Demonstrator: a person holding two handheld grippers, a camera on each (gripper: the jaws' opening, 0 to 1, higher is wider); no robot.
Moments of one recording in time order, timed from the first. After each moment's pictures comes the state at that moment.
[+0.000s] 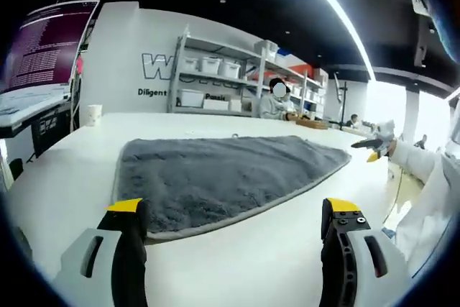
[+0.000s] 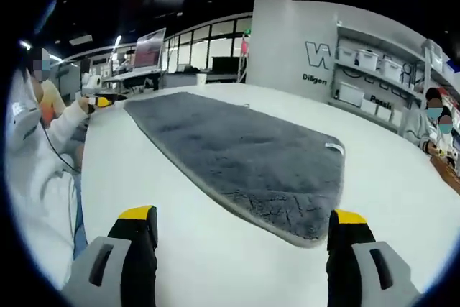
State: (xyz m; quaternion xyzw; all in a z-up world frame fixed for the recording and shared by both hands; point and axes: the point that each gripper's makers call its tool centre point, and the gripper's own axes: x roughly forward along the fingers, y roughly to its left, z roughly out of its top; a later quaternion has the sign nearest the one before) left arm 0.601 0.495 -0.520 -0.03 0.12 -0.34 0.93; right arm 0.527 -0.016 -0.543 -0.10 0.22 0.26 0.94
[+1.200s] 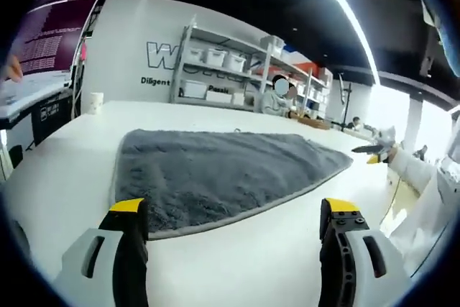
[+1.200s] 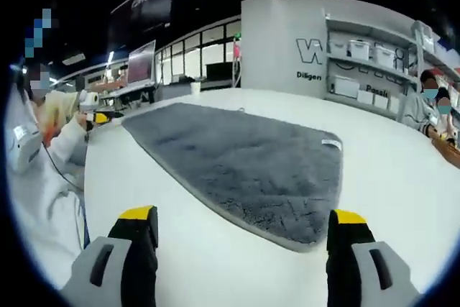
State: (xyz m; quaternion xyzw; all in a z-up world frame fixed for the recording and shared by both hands) left arm 0.596 0.501 -0.515 -0.04 0.15 -0.33 0.93; right arm 0.523 -0.031 -0.520 -0.05 0.18 0.23 0.95
